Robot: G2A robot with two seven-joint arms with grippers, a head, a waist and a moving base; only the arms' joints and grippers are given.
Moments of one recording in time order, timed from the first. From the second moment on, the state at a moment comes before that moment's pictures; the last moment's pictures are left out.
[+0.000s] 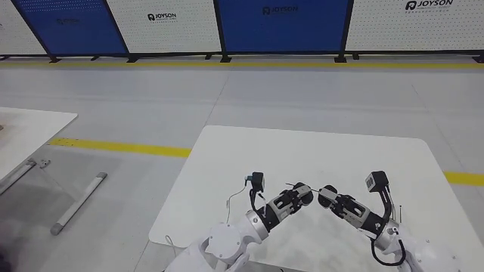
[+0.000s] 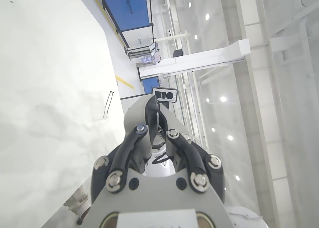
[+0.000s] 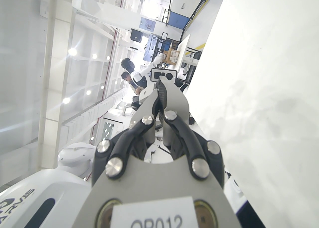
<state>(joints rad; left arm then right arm) 1.44 -1.23 -0.95 -1.72 -0.30 -0.14 -0.18 -1.39 -0.97 1.14 -1.69 0.43 -0.19 0.63</state>
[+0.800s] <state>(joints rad) 1.46 -1.23 -0.97 -1.71 -0.22 -0.08 -0.15 -1.53 -0.96 1.31 -1.71 0.47 -0.22 0.59</state>
